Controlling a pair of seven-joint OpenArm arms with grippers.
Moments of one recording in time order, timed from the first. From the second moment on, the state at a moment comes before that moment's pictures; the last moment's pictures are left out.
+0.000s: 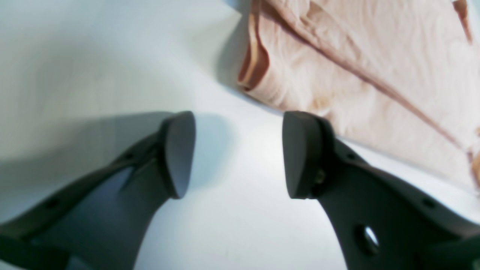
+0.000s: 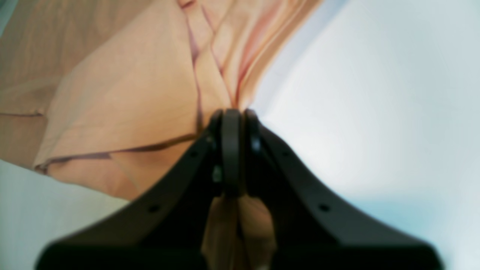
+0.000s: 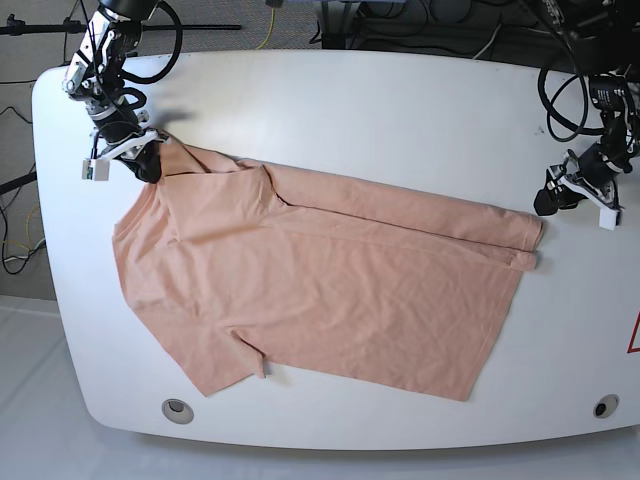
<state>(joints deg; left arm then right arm) 0.3 -26.1 -27.8 63.6 -45.5 -35.2 48.0 -11.7 10.1 34.2 74.2 30.6 37.6 -30.2</state>
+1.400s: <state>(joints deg) -4.8 -24.7 -27.2 56.7 -43.9 -35.4 47.5 -11.4 10.3 34.5 73.7 30.6 38.5 -30.3</state>
